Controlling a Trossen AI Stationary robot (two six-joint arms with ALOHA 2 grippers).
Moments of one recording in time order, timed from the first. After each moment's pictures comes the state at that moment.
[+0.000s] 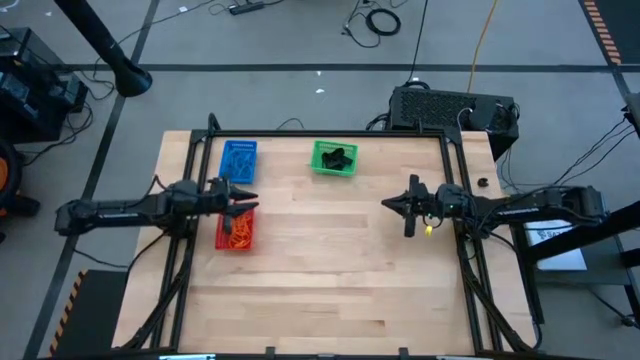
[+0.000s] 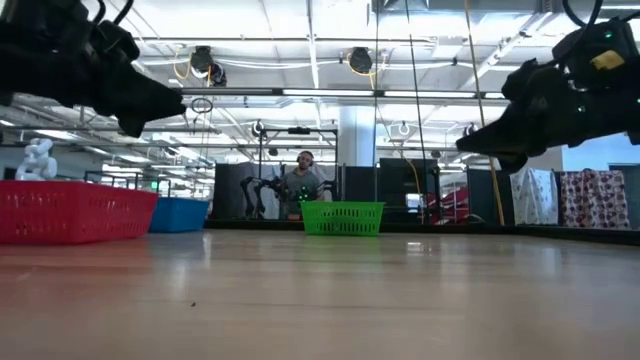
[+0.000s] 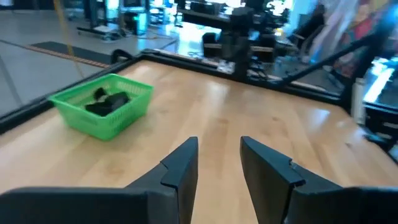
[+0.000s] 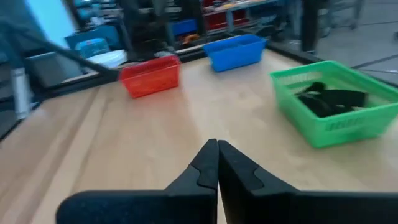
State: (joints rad) left arm 0.13 0.33 0.10 0.09 0.01 -0.18; right arm -0.17 0.80 0.01 0.62 0.02 0.22
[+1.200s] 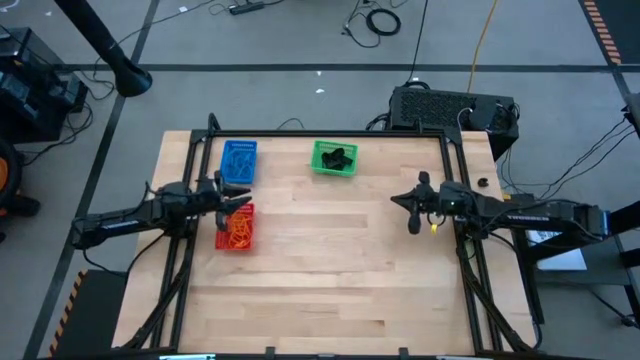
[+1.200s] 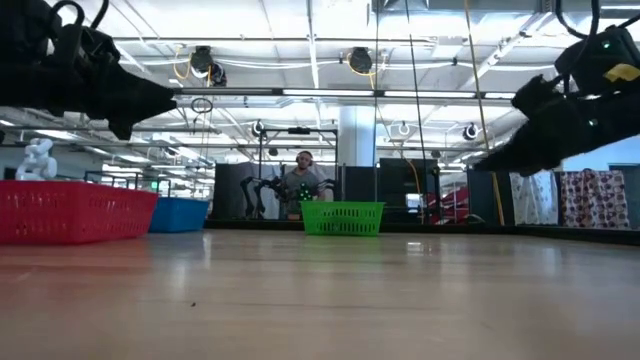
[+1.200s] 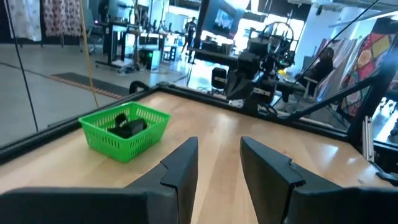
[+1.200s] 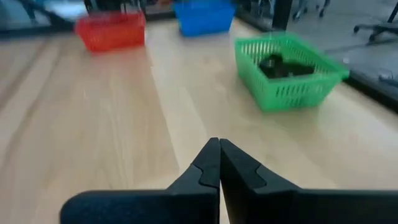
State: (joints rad) left arm 0.21 0.02 0.01 0.03 0.01 -0.20; right arm -0.27 0.54 0.01 0.23 0.02 0.06
